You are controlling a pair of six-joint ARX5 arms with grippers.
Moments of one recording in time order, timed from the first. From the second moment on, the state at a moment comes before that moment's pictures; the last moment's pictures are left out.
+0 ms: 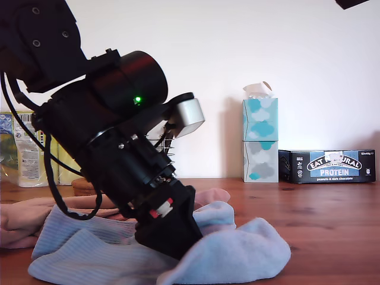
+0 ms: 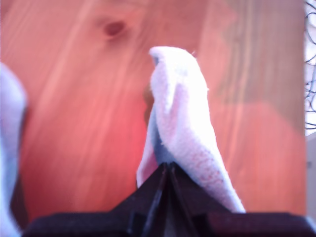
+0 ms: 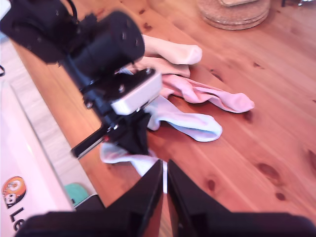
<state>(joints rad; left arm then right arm) -0.83 1.76 0.80 -0.01 0.43 0.35 0.47 0.70 0.85 -0.81 -0.38 -0.26</state>
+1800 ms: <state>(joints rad) -0.94 1.94 1.11 -0.27 0.48 0.08 0.47 0.69 0.85 -0.85 -0.38 -0.31</state>
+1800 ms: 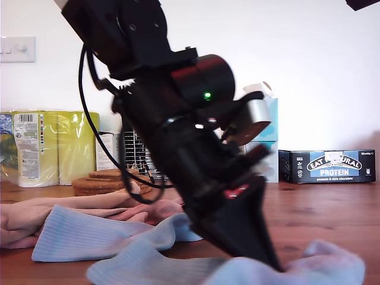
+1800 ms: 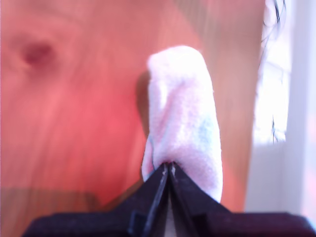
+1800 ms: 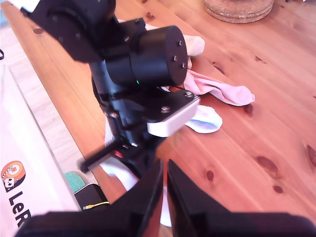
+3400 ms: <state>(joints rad) -0.86 1.38 0.98 -0.42 0.20 -0.05 0.47 0.89 0.85 -0.85 -0.27 0.08</state>
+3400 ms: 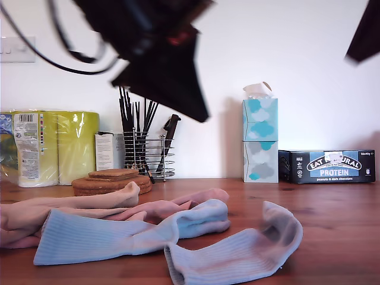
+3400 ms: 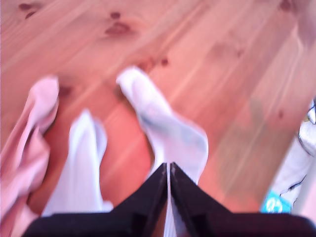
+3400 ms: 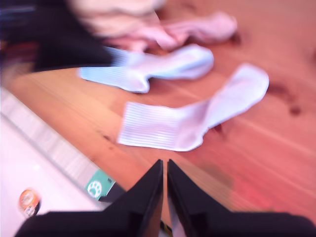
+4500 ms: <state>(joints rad) -0.84 0.75 0.73 -0.68 0.09 -0.08 0.50 1.71 1.09 -0.56 -0.09 0.24</state>
